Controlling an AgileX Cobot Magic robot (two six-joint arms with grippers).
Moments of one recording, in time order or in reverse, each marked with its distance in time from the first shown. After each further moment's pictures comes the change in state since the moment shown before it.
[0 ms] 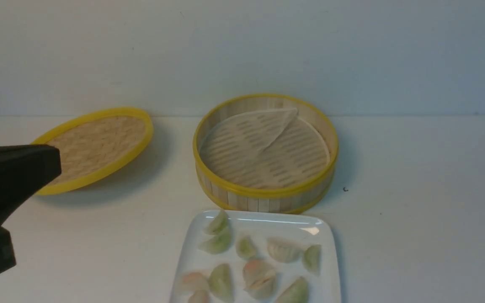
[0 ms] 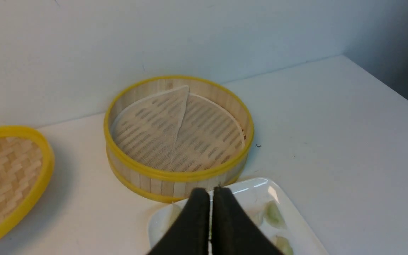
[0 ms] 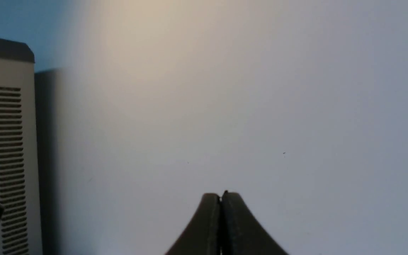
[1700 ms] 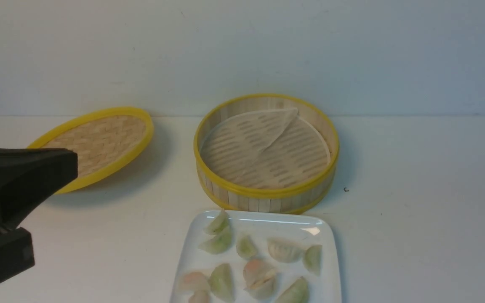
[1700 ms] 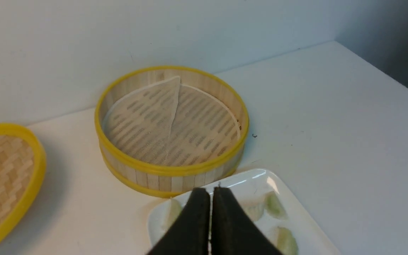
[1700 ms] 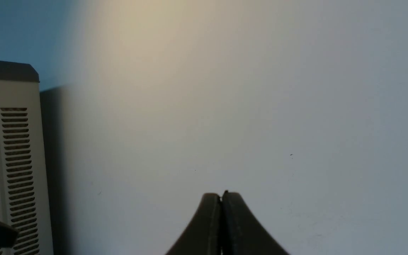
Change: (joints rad) right arm 0.000 0.000 0.010 -0.034 -0.028 0.069; left arm 0.000 0.026 0.002 -0.028 -0.003 0.089
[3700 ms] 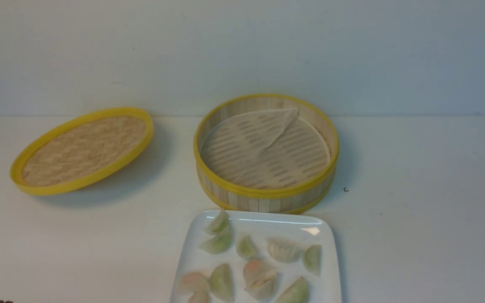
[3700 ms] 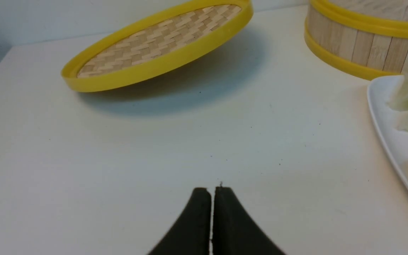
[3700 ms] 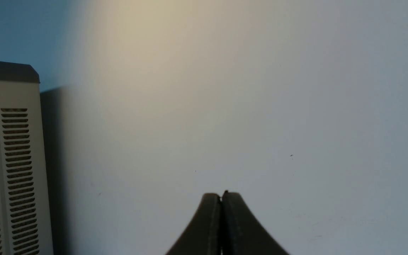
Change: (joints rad) right arm 0.000 0.000 0.000 0.000 -0.003 0.001; left arm 0.432 -0.657 0.860 0.130 -0.255 0.052
